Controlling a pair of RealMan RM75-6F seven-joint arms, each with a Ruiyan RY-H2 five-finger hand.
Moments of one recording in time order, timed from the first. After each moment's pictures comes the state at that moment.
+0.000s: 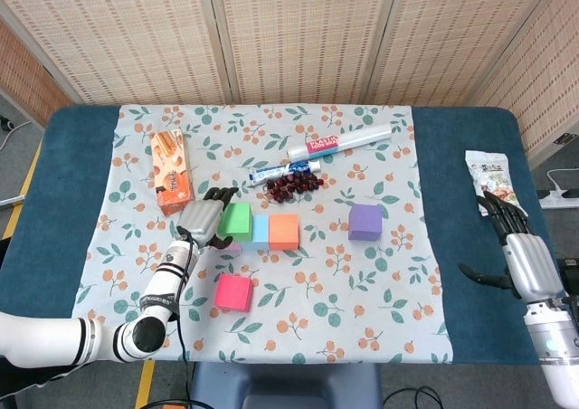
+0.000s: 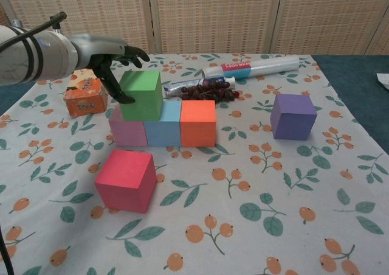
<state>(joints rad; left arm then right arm) -1.08 -1.39 -0.24 -1.79 0.34 1.07 0.60 0.20 -0.95 0.13 -1.86 -1.41 1.35 0.18</state>
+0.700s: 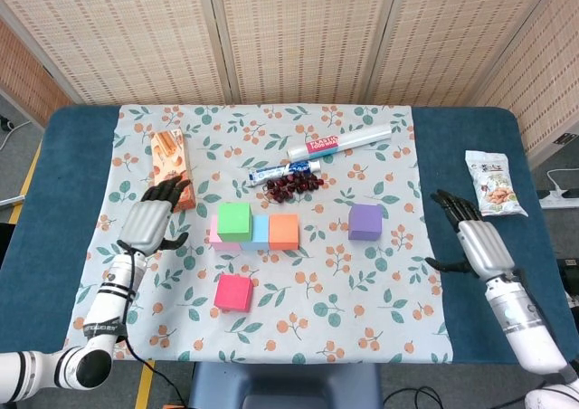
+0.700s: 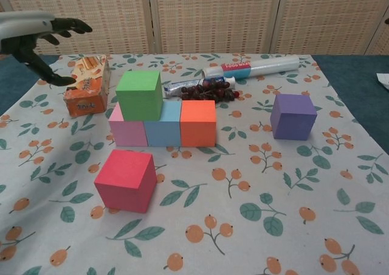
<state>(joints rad) -0.80 -1.24 -0.13 -1.87 0.79 1.24 0.40 0.37 -1.07 0.17 -1.75 -1.31 1.11 0.12</state>
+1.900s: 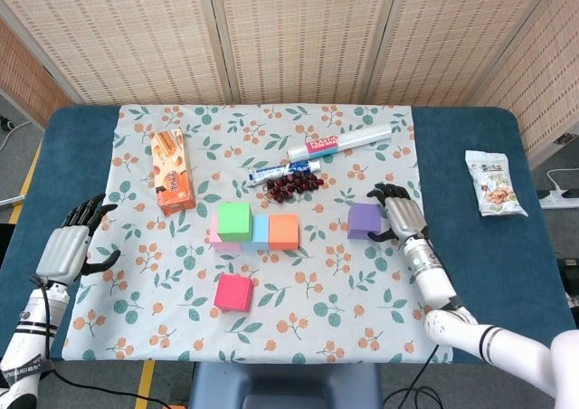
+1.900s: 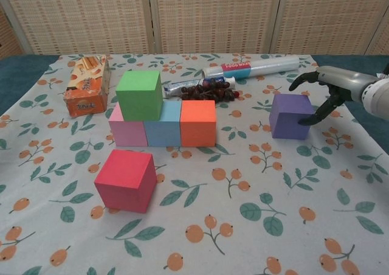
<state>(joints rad) -0.46 -1.13 -0.05 -1.67 1.21 1.27 -0.04 0.69 -1.57 0.26 -1.24 -0.91 0.83 -0.17</state>
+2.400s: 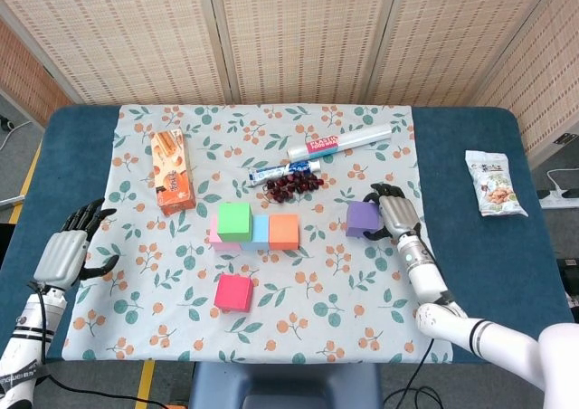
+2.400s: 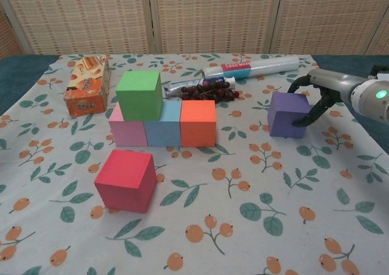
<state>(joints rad) -0.42 -1.13 -0.07 -1.67 1.26 1.26 -0.07 0.74 -1.59 0.26 -1.21 -0.83 0.80 -0.23</state>
